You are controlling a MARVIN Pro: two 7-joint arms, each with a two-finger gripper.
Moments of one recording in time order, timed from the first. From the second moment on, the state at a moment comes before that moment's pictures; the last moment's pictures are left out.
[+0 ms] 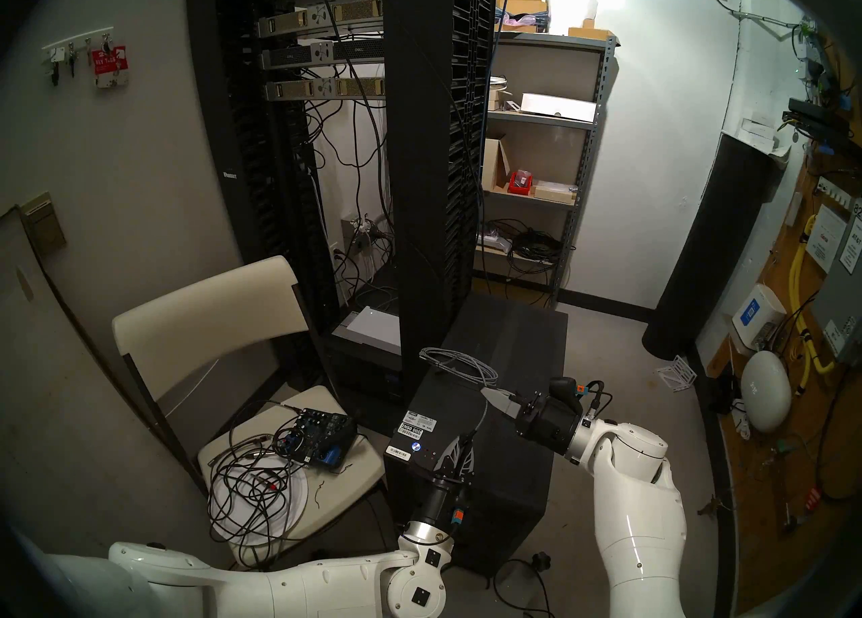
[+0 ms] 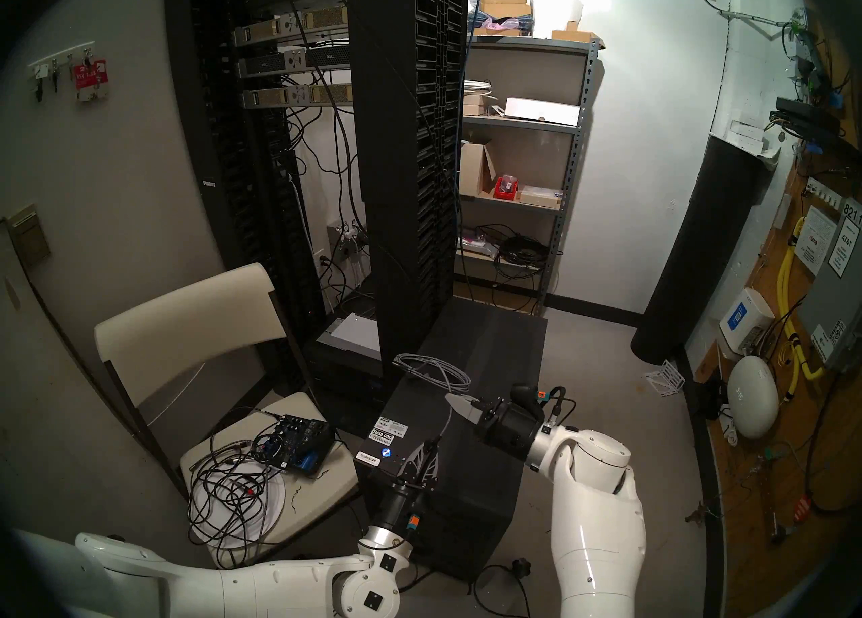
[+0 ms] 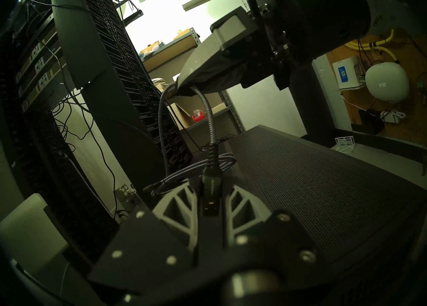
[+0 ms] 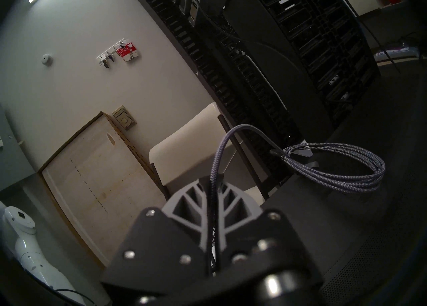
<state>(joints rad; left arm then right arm) 1.27 -1.19 -0.09 -1.30 -0.08 -0.24 1.02 -1.58 -1.61 1.88 -1.47 0.12 0.46 1.22</state>
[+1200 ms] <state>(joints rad) 1.21 -1.01 -0.12 -1.49 -0.44 -0.43 0.62 -1.58 -1.49 1.84 -1.35 0.11 0.36 1.39</state>
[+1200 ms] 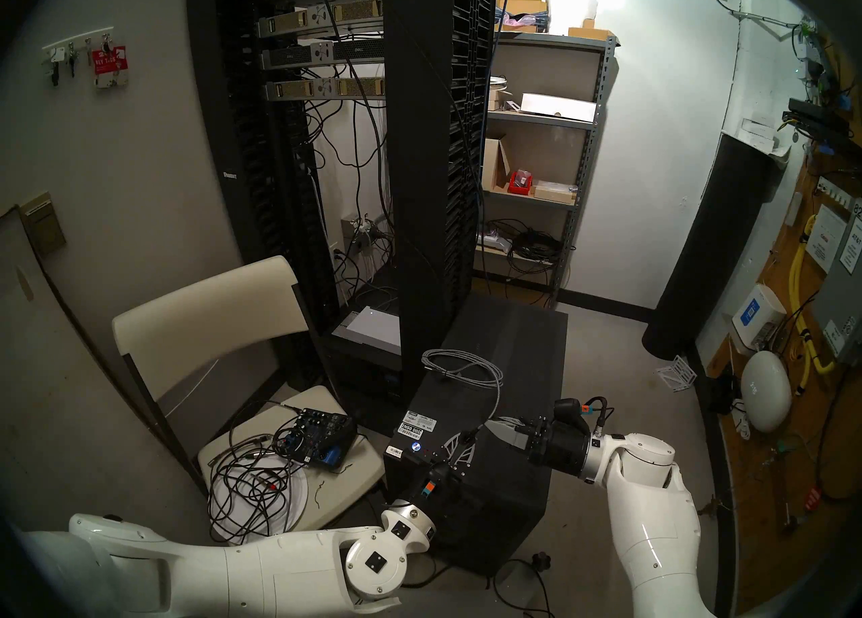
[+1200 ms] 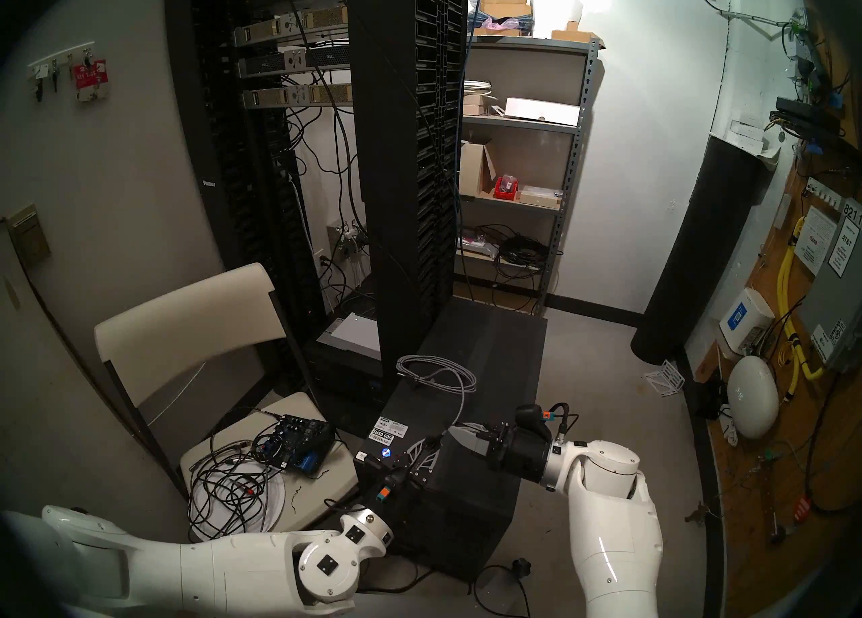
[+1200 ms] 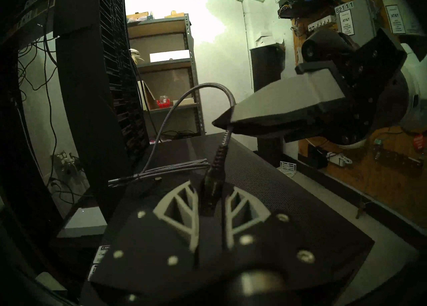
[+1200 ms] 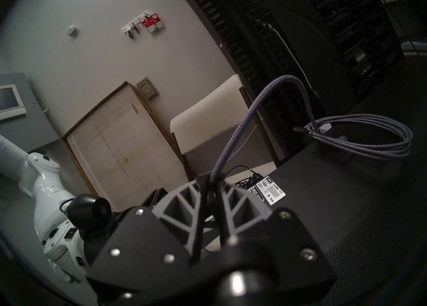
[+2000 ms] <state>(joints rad) 1.14 -0.90 -0.13 -1.53 -0.70 -0.46 0.25 -1.50 -1.46 1.81 -1.27 0.12 0.29 1.47</state>
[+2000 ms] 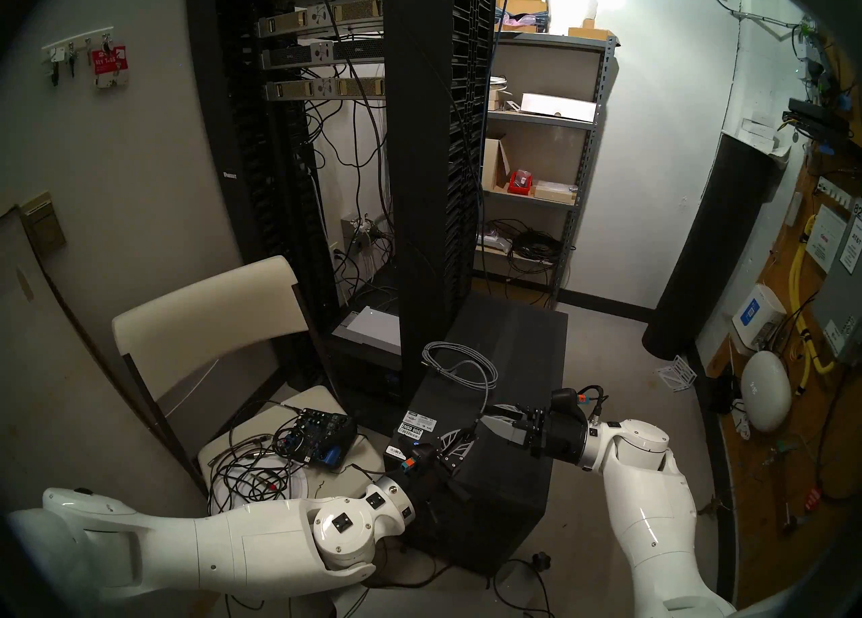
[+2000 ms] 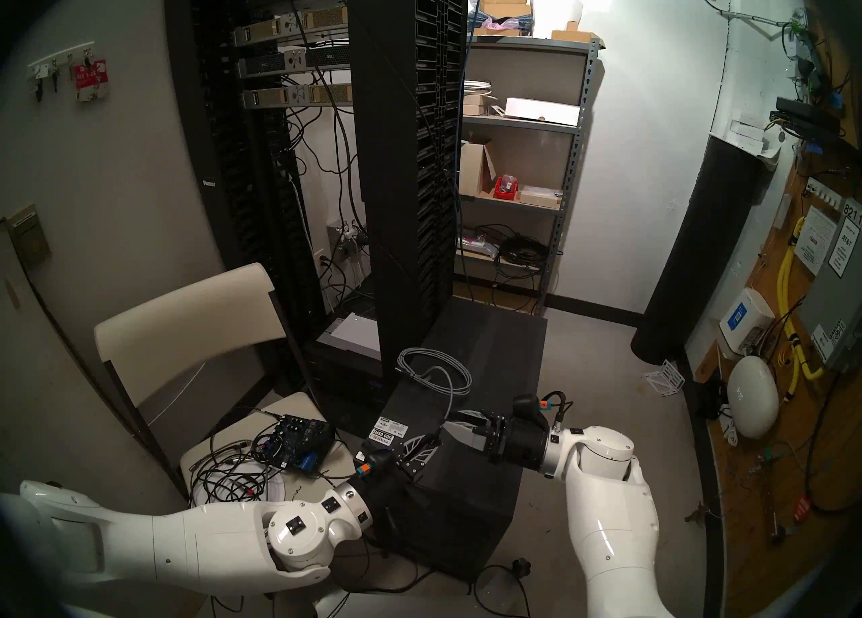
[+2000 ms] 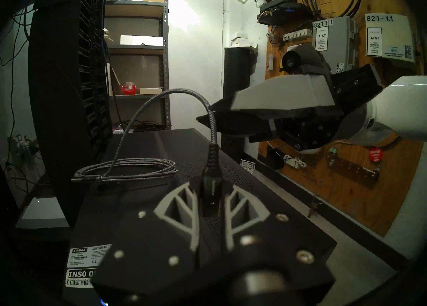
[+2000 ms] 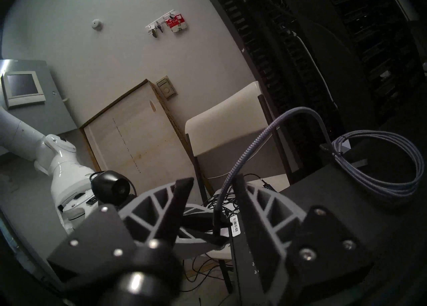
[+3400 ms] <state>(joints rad) 1.09 -0.86 -0.14 -1.50 -0.81 -0.43 0.02 -1.41 -1.45 1.76 -1.12 0.13 0.25 1.48</state>
